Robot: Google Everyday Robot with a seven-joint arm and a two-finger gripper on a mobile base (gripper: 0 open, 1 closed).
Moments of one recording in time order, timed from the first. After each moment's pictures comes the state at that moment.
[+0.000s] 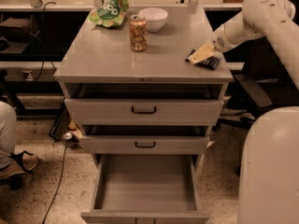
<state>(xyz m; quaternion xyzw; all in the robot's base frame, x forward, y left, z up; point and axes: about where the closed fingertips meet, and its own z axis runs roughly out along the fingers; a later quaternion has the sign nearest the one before) 0.791 -0.220 0.828 -0.37 0.86 0.07 0.35</state>
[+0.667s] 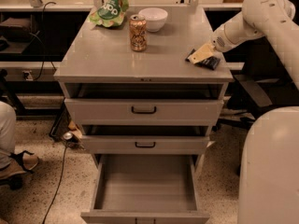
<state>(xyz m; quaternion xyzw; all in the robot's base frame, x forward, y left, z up) 0.791 -0.220 0.828 -0.37 0.86 0.07 0.35</state>
